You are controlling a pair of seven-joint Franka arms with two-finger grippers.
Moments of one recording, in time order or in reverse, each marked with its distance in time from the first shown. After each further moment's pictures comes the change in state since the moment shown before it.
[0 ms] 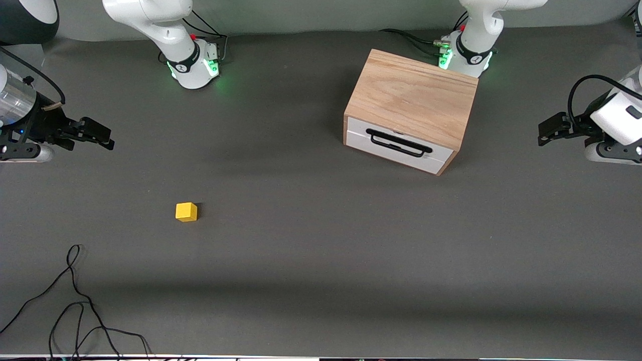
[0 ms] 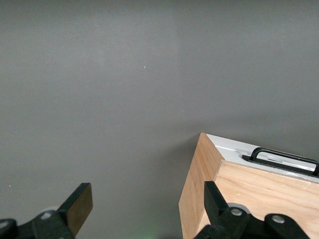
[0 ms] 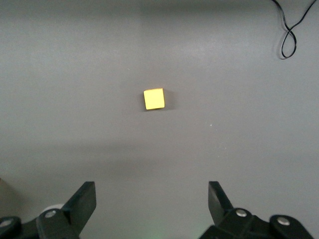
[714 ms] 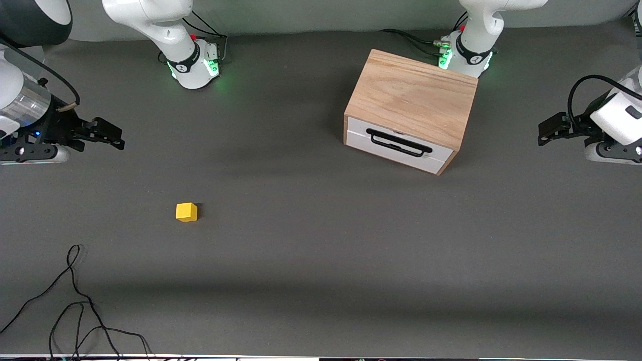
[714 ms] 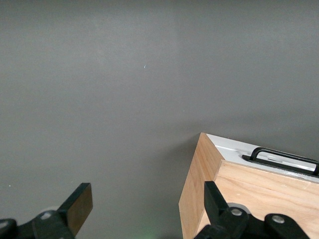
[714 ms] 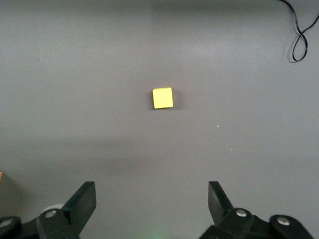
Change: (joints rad) left arm 0.000 0.001 0.000 -0.001 0.000 0.000 0.000; right arm 0.038 0.008 0.007 0.009 0.000 0.000 0.010
